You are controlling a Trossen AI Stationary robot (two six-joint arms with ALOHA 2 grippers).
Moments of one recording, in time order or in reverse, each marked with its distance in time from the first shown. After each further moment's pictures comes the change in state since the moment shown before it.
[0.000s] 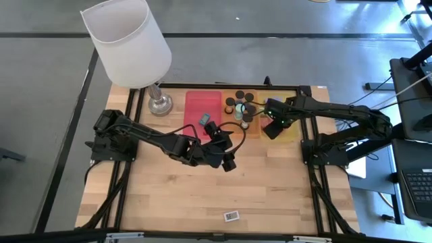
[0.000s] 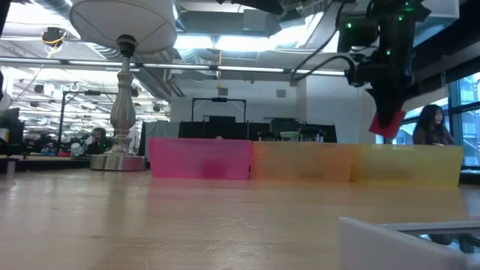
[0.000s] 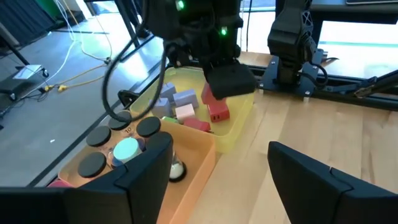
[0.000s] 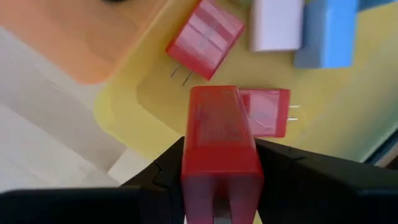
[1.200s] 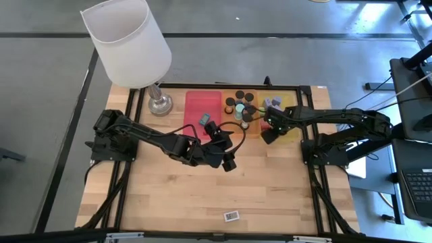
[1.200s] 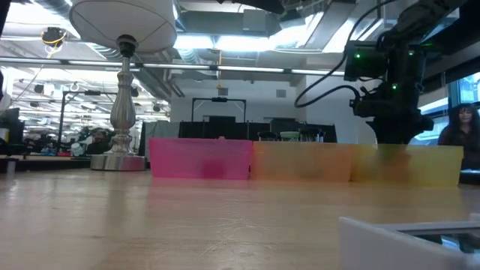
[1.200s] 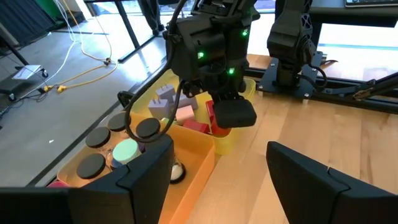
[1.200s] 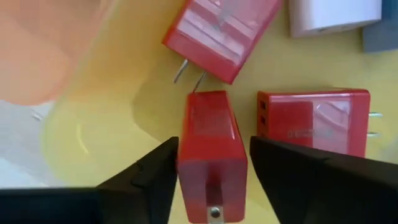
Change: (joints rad) left arm 0.000 0.000 0.000 0.008 0.000 0.000; right arm -0.009 0.000 -0.285 0.356 -0.054 0.091
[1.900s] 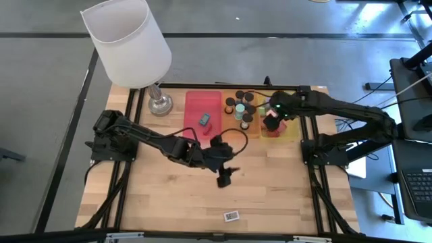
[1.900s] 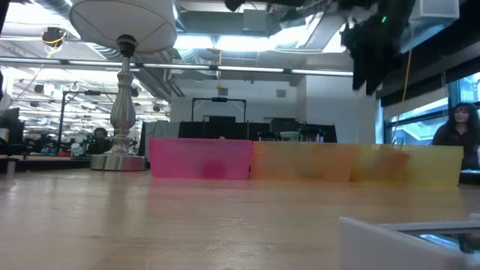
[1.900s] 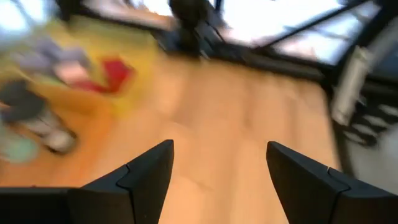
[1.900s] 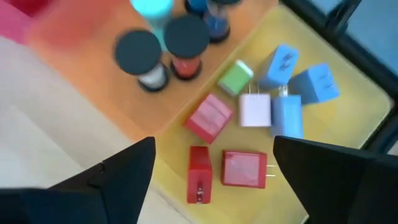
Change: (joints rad) left arm -0.019 0.000 0.000 -0.034 0.394 -0.129; right arm 0.048 -0.079 0.440 -0.345 0.177 -0.131
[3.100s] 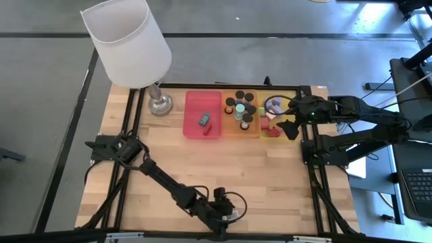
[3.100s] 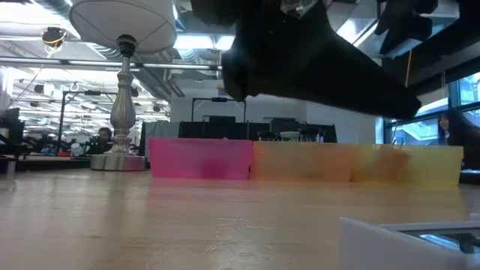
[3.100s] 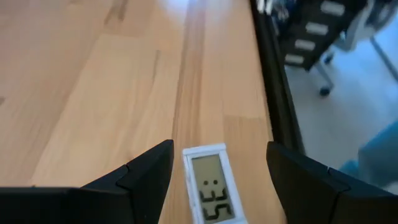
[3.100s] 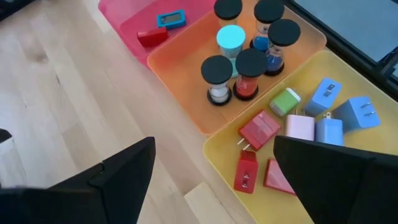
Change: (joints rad) left arm -0.294 0.429 0.000 0.347 -0.008 -0.163; right arm 0.209 -0.302 0.047 -0.034 -0.031 0.033
